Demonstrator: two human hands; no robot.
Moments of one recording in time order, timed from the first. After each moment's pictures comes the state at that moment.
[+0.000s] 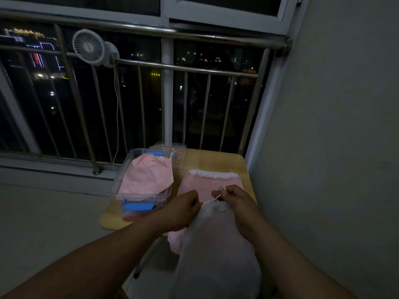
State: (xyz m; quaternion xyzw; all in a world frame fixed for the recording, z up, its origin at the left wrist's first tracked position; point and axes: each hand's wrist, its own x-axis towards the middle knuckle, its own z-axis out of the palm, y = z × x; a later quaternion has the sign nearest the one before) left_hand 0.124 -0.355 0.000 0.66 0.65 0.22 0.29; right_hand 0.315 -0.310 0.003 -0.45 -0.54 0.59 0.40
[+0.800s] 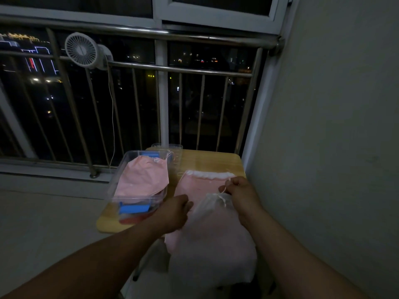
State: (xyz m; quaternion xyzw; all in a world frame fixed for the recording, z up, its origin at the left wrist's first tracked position) left_hand 0.116 -0.347 -0.025 0.66 0.69 0.18 0.24; right_hand 0.317 -0.291 0.021 -0.54 -0.52 0.50 0.43
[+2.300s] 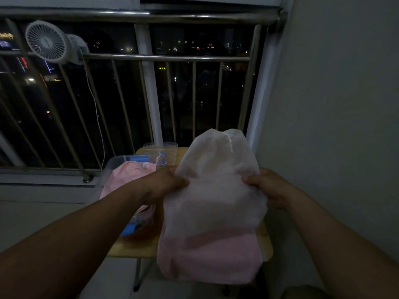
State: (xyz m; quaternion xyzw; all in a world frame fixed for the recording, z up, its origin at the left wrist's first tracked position) left_hand 0.082 -0.253 0.041 0.54 0.61 0.30 0.49; right_hand 0.390 -0.171 0.017 -0.48 -0.52 0.62 0.34
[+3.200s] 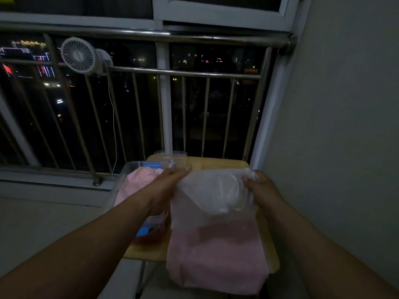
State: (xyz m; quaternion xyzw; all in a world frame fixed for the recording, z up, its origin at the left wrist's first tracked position) left_hand 0.063 -0.273 0.031 0.37 0.56 0.47 0.57; right_hand 0.342 -0.187 0.017 -0.50 -0.56 0.49 0.45
